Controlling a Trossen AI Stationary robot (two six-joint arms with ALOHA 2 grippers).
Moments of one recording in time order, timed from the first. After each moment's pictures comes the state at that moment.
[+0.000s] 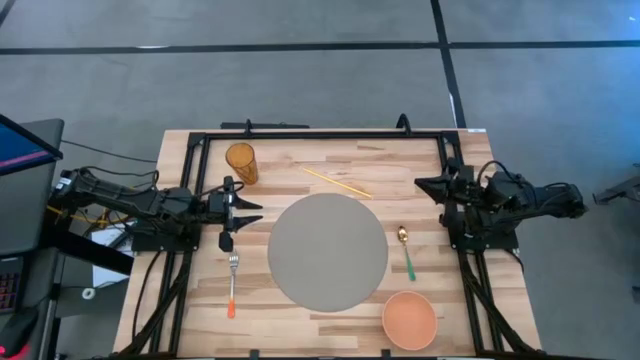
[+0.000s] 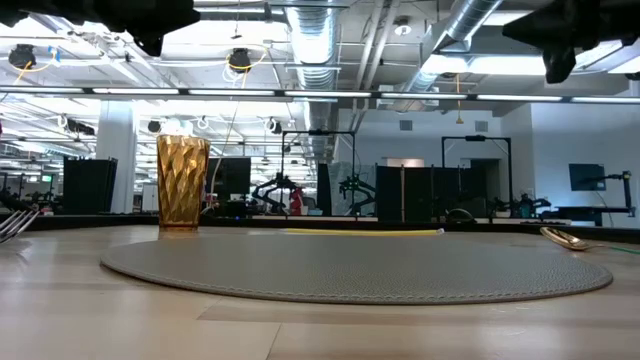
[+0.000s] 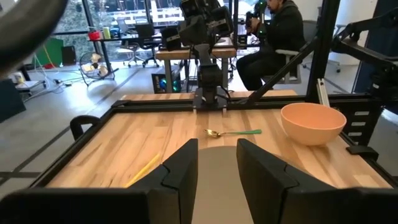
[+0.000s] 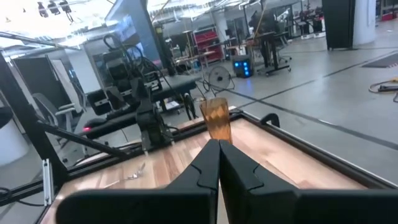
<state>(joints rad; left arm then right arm) -0.27 0.59 0.40 0.13 -0.31 0.07 0.14 0.16 0.37 -0.17 0.44 0.23</state>
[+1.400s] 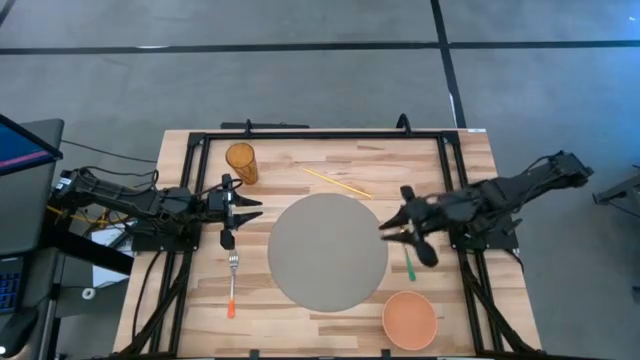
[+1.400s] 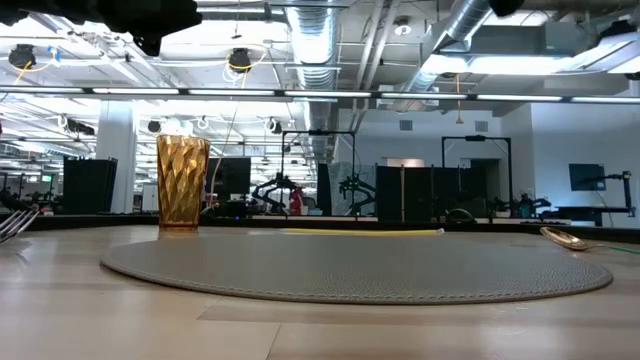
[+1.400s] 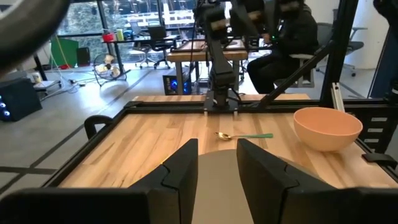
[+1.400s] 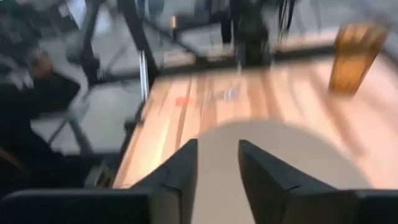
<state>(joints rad) -0.27 0.59 0.39 0.14 -0.37 0.07 0.41 0.93 0.86 -0.33 0.21 0.30</state>
